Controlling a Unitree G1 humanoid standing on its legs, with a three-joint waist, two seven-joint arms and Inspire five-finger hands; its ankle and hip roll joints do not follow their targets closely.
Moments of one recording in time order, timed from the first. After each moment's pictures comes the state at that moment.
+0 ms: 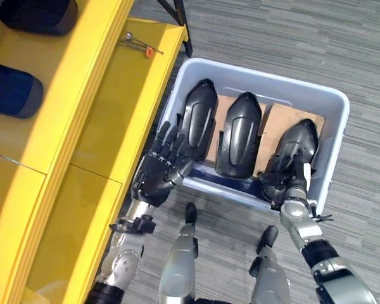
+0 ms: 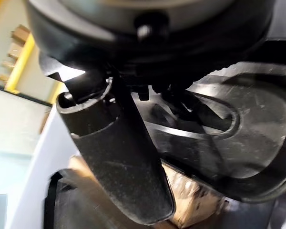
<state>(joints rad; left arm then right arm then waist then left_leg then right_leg) -0.07 0.37 -0.20 0.01 -1.09 -0.27 -0.35 -0.48 -0.35 0.21 0.67 0.28 -0.02 -0.55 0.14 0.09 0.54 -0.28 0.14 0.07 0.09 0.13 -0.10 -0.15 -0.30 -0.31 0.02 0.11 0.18</state>
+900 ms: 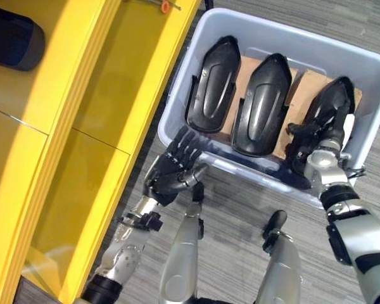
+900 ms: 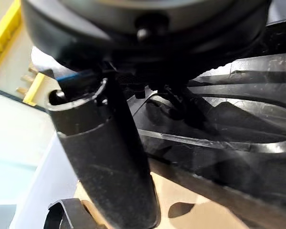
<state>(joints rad) -0.10 0.44 -0.28 -0.01 -1.05 -0.18 -0.29 -0.95 -0.53 0.22 1.06 0.35 -0.09 -0.52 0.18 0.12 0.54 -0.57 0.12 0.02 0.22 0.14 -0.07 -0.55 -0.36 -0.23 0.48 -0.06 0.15</state>
